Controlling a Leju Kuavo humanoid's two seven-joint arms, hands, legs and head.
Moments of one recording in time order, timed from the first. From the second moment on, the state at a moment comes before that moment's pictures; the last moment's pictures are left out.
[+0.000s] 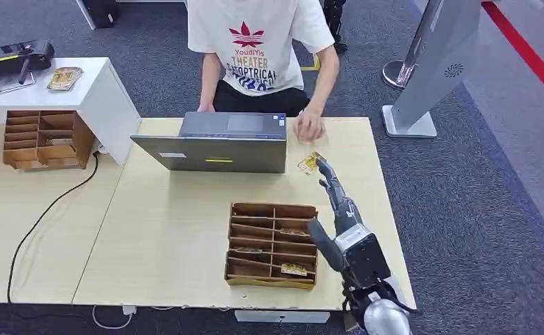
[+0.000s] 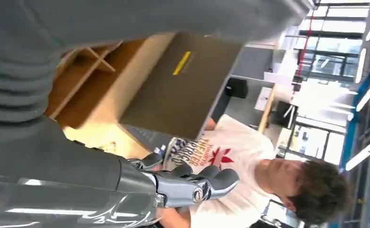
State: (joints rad) left arm -0.07 -0.20 0.74 -0.19 -1.40 0.22 0.34; right arm -0.06 0.05 0.41 -1.71 0.23 -0.05 -0.21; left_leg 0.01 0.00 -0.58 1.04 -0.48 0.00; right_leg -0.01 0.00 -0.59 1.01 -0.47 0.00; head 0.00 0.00
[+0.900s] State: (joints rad) left arm -0.07 -0.20 0.75 -0.19 -1.43 0.22 0.34; right arm -0.04 0.01 0.56 -1.63 0.97 -0.37 -0.15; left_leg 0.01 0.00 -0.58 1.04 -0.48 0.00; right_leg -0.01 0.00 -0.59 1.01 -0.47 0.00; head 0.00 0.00
